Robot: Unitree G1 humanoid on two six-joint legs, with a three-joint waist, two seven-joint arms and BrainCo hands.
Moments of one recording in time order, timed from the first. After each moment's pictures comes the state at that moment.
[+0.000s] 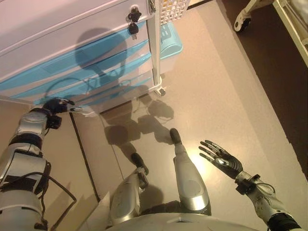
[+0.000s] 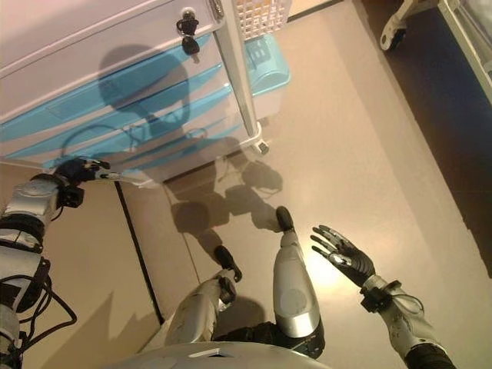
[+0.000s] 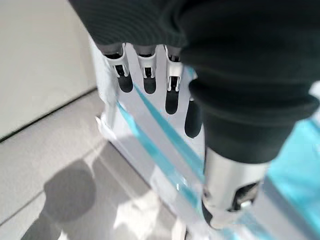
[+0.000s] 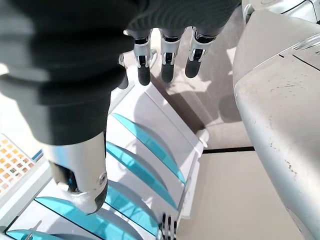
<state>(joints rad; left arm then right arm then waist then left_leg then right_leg) -0.80 0.87 -0.33 1.28 -0.36 -0.04 -0.29 0.11 -0.58 0.21 0.51 0.94 -0.14 0.73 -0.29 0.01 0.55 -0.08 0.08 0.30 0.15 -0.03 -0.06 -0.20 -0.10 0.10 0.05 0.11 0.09</state>
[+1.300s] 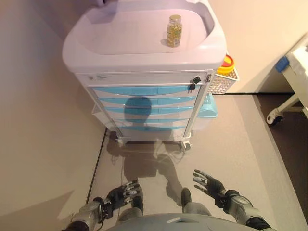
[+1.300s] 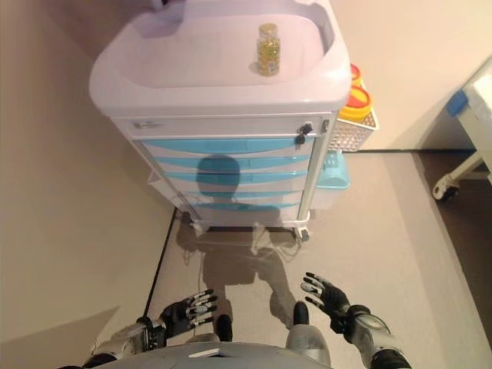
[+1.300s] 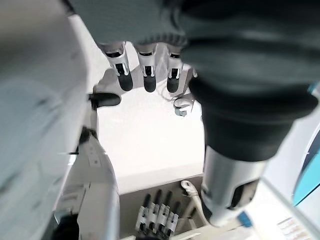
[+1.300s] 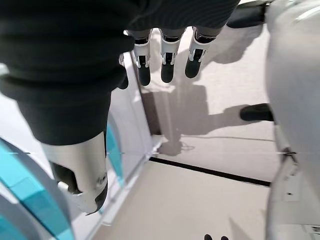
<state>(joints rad) 0.06 0.30 -0.27 0.94 -0.56 0.04 -0.68 0.04 -0.35 0.22 0.85 0.58 0.07 0.42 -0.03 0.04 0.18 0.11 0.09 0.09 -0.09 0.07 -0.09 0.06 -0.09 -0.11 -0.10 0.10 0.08</state>
